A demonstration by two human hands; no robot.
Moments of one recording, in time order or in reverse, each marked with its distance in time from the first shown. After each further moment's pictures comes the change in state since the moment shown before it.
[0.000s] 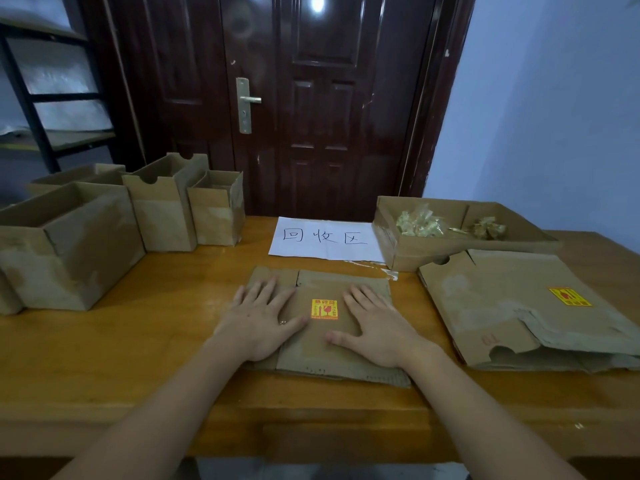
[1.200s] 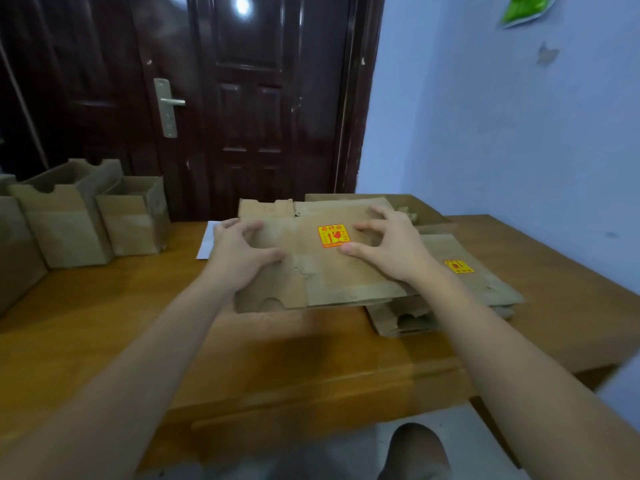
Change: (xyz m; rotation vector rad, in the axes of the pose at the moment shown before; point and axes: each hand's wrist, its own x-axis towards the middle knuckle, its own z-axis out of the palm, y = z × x) left_hand 0.005 0.109 -0.114 -1.014 0.292 -0.082; right_hand -0.085 0.070 -0.144 0.276 0.551 0.254
